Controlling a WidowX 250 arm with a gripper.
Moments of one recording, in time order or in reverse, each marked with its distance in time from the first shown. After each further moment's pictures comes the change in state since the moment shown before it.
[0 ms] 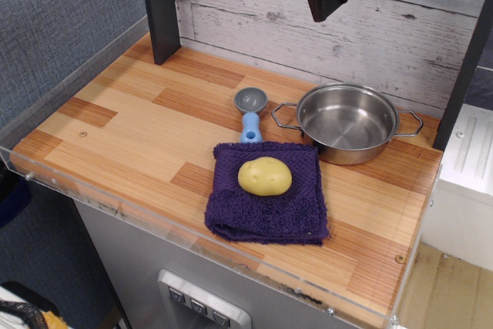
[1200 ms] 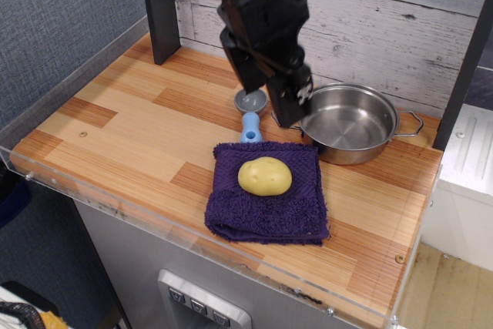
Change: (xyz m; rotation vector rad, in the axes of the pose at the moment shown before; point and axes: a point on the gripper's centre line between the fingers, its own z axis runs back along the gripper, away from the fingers) arm -0.065 -0.016 -0.052 -0.101 0.130 -0.095
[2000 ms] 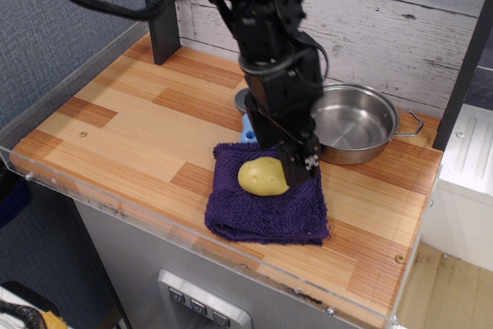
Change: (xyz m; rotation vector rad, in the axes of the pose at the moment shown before) arm -0.009 -0.007 -0.062 -0.050 0.104 -0.092
